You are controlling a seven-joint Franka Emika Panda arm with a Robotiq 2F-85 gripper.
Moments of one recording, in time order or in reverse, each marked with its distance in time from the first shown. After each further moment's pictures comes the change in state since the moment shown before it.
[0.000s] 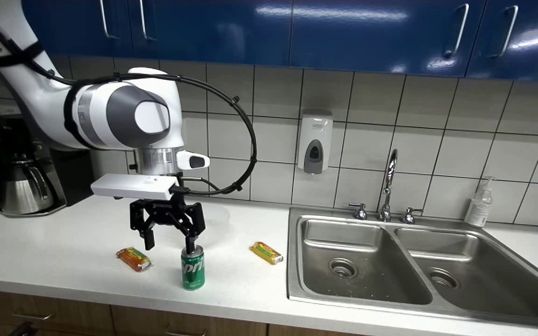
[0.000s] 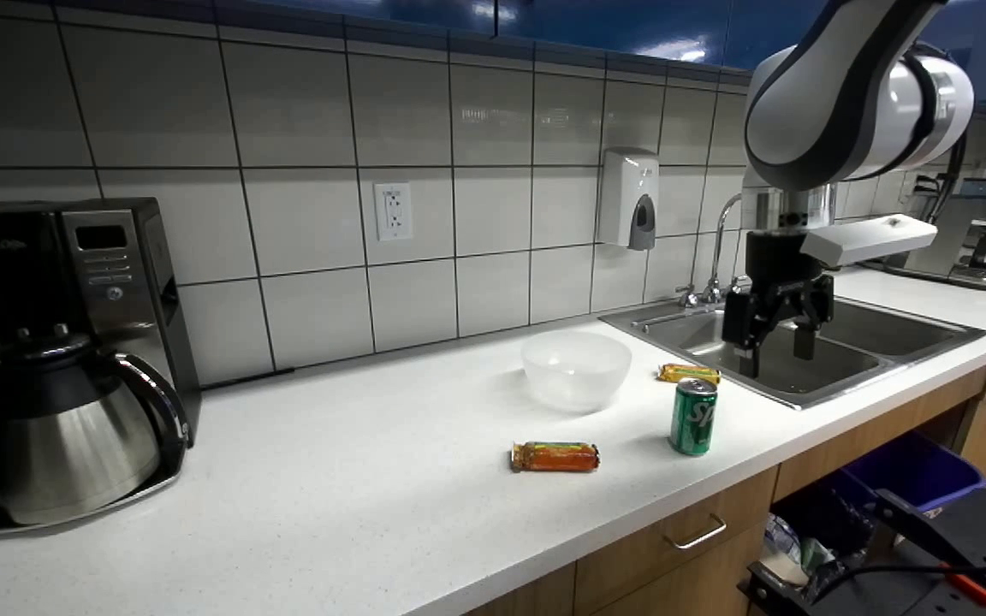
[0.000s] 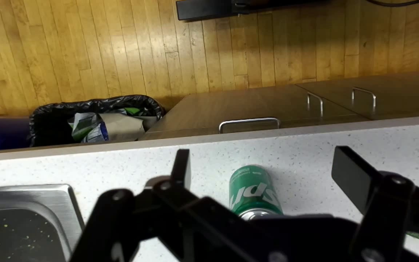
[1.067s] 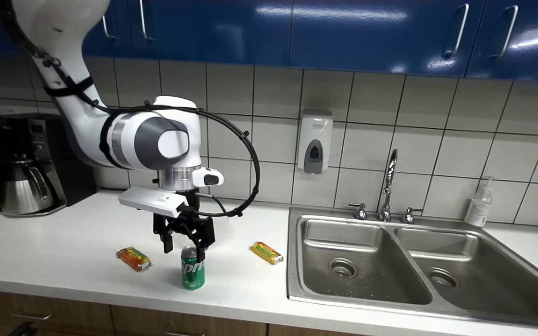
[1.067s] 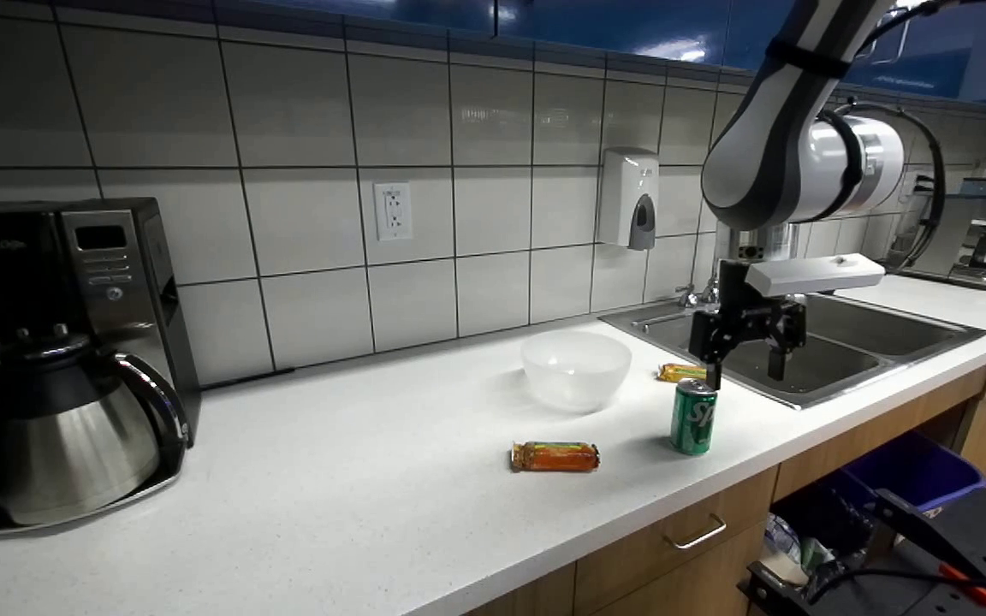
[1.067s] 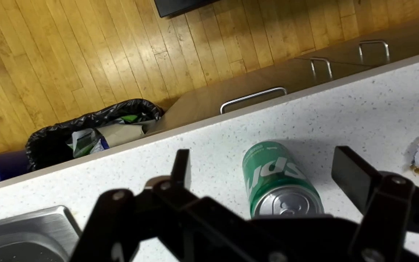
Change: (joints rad) arm 0.003 0.238 0.001 0.131 0.128 0.106 0.098
